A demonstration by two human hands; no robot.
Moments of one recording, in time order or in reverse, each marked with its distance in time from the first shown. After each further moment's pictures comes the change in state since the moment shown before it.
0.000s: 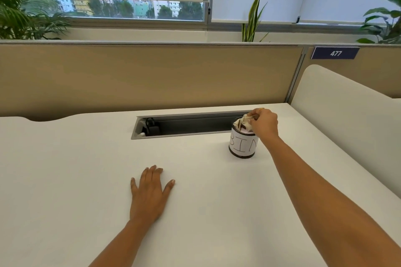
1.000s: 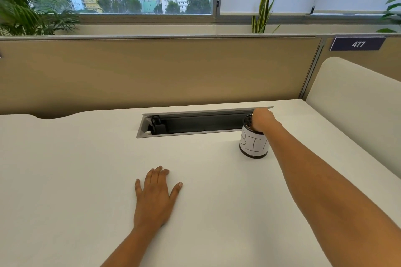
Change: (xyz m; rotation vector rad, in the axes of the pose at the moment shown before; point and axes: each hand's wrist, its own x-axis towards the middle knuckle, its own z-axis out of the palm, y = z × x) left_hand -0.001 0.001 0.001 0.035 0.010 -0.003; right_hand 0.031 -0.010 0.031 -0.602 -0.381 -0.128
